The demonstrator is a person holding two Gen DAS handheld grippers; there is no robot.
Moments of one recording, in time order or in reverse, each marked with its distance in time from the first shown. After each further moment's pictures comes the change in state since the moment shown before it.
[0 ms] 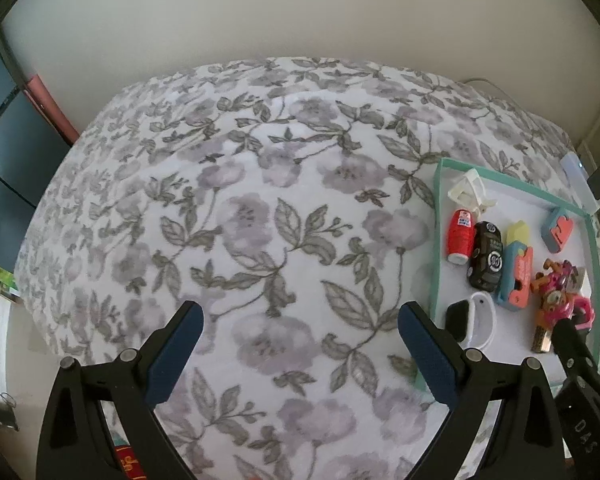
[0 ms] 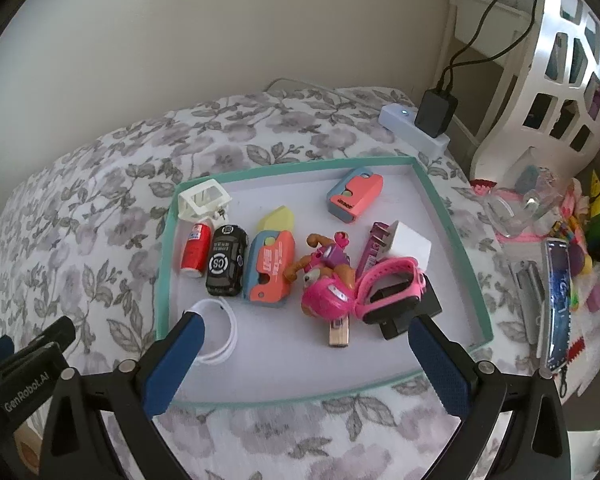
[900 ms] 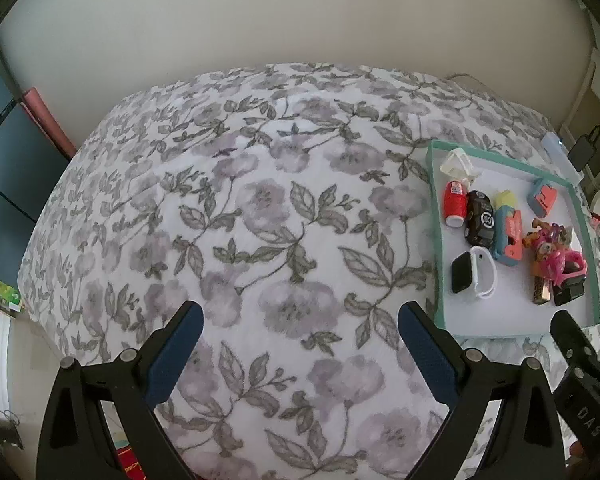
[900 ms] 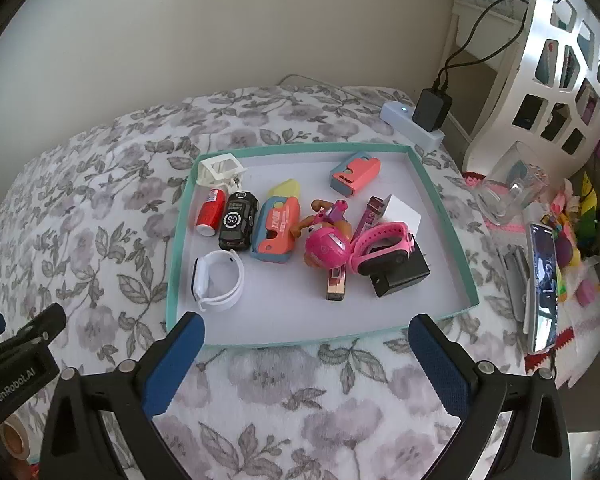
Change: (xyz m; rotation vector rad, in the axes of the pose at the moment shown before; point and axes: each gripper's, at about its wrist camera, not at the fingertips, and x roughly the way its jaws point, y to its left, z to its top) left arm -0.023 0.024 -0.035 0.044 -0.038 -0.026; right arm -0.028 0.004 -0.037 -0.048 -0.007 -0.006
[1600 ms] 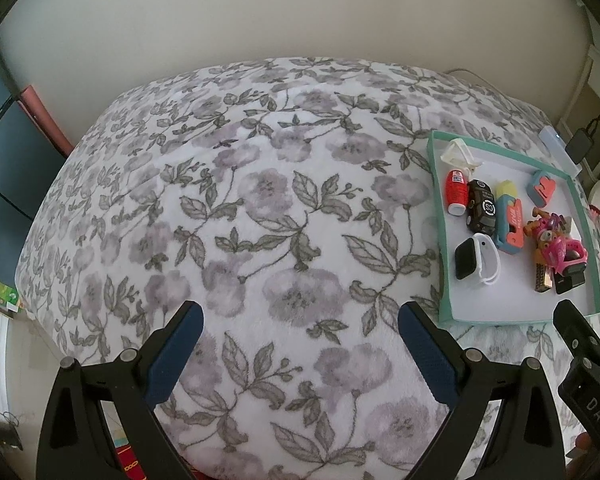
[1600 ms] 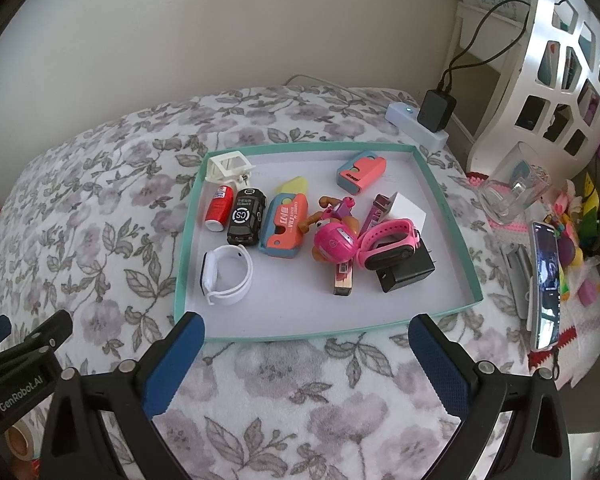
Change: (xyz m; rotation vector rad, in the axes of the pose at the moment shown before) left arm -0.001 0.005 -0.008 0.002 0.009 -0.012; right arm -0.003 0.004 -0.004 -0.009 -0.006 0.011
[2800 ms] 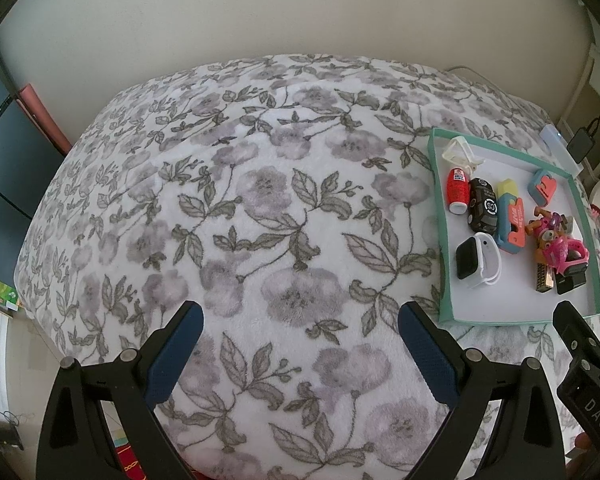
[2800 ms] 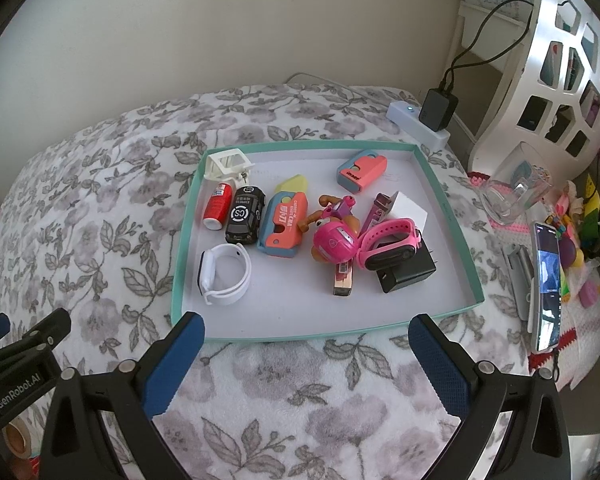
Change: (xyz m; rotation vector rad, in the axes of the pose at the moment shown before) left arm 0.002 -0.001 0.002 -0.001 0.006 0.000; right arm 0.004 0.000 0.000 -0.001 0.006 -0.001
